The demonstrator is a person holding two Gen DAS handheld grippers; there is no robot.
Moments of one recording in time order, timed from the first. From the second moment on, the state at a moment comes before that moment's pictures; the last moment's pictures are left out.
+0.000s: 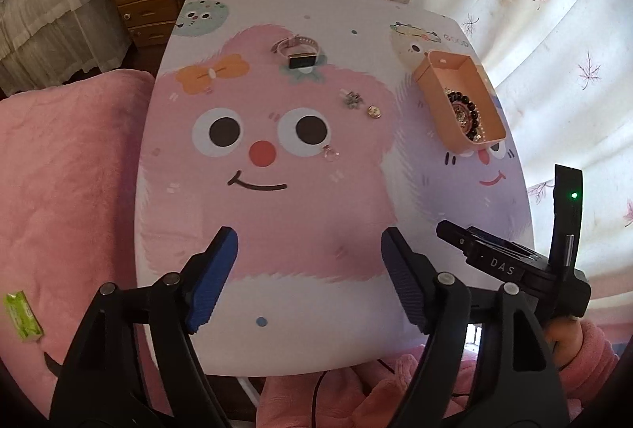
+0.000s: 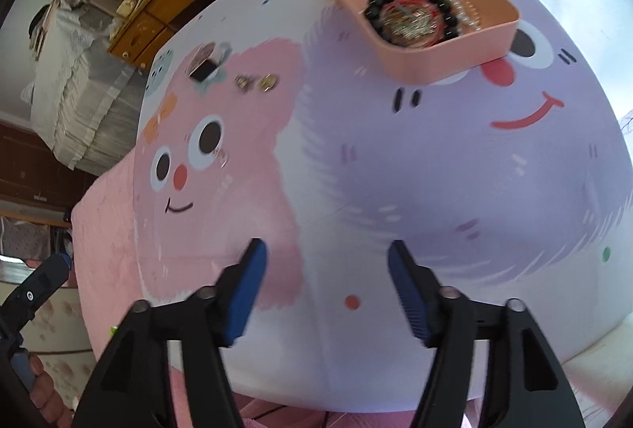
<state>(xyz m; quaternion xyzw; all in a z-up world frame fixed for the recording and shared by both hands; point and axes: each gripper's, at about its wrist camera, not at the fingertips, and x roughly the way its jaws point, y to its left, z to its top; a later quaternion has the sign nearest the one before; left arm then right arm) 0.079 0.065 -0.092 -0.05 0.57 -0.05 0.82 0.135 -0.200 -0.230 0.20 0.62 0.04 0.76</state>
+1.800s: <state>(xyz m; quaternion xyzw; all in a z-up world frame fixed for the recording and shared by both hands) 0.361 0.005 -0.236 0.29 0.42 -0.34 0.79 0.213 -0.021 -0.277 -0.14 0.45 0.18 0.87</state>
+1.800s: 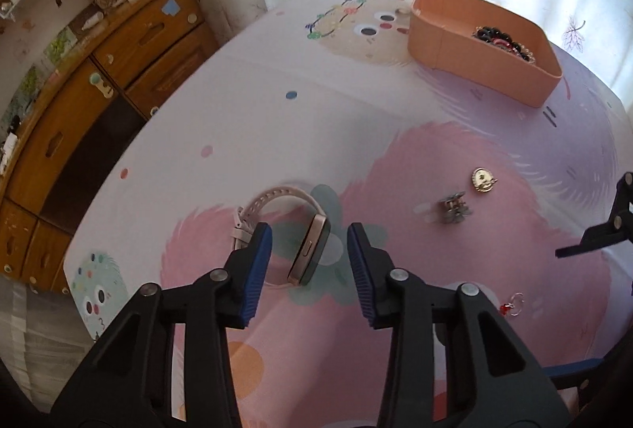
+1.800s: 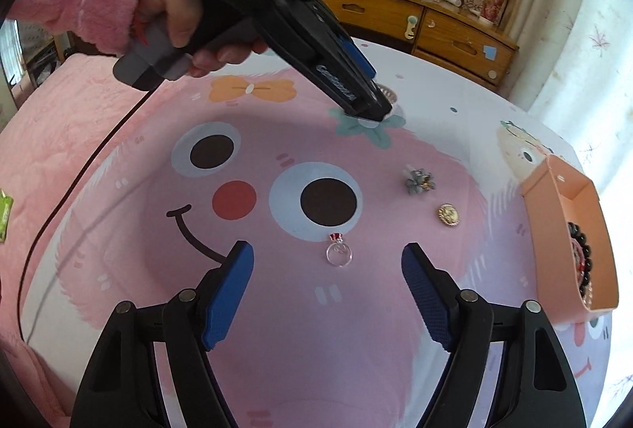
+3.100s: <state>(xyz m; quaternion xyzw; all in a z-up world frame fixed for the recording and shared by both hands) 0.246 0.056 -0.126 0.04 0.47 -0.20 0.86 0.233 -0.084 -0.255 0.07 0.47 0.12 0.87</state>
